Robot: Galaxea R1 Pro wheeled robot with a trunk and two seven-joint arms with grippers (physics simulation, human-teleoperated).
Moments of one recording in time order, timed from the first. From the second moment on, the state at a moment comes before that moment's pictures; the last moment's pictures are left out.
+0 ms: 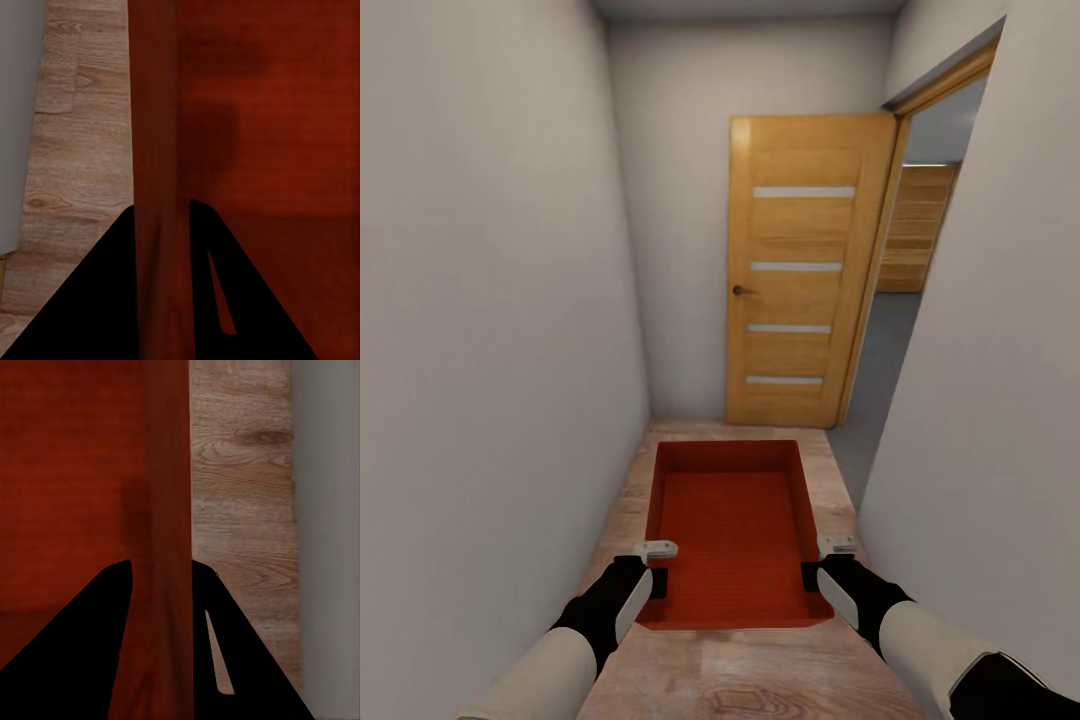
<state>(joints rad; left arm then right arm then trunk) -0.66 -0.16 -0.07 -0.48 0.12 0.53 0.26 -0.77 0.00 0.58 -0.28 -0.60 0.35 -0.27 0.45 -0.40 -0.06</state>
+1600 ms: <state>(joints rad) -0.66 -0.16 -0.07 -0.48 0.12 0.53 0.26 -0.77 0.00 0.58 -0.28 -0.60 0.35 -0.27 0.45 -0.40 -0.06</state>
